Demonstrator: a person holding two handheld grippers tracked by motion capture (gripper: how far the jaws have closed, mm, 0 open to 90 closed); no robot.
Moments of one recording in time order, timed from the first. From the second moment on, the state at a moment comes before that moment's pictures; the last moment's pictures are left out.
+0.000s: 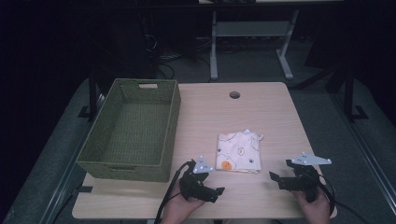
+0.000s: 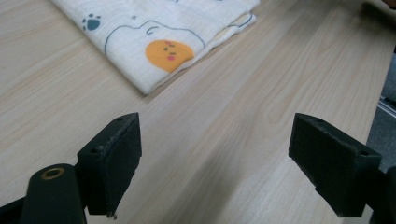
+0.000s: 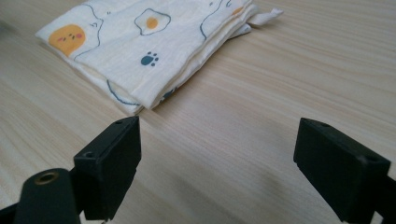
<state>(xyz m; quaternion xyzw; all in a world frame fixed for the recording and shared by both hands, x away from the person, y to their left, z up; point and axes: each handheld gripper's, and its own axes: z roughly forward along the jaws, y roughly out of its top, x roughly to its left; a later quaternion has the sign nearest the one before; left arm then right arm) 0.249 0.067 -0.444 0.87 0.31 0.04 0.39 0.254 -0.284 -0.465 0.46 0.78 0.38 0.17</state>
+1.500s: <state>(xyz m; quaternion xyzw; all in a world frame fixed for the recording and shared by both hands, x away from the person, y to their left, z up) 0.320 -0.001 -0.421 0.90 0.28 0.04 0.32 0.250 -0.287 -0.461 0.47 0.77 0.39 0.18</state>
